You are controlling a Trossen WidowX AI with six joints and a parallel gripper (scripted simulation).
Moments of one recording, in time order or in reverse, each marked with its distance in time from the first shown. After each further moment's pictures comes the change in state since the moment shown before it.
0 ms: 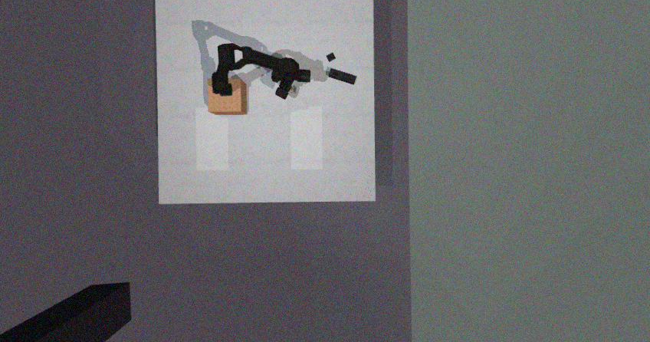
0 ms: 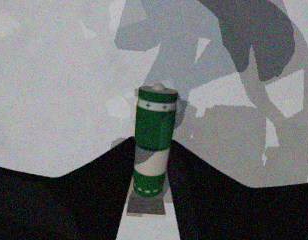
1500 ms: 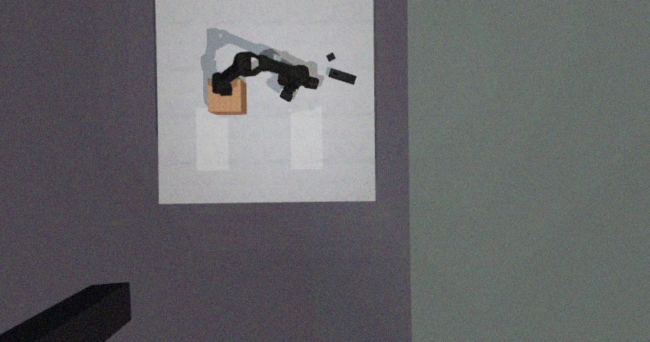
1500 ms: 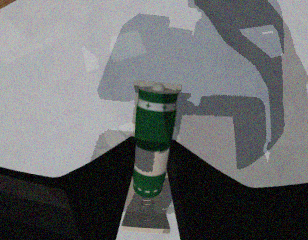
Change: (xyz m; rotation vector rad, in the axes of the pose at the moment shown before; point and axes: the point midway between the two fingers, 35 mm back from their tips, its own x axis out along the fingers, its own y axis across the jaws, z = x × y) arm 0.010 0.000 -0.016 -0.003 -0.210 0.011
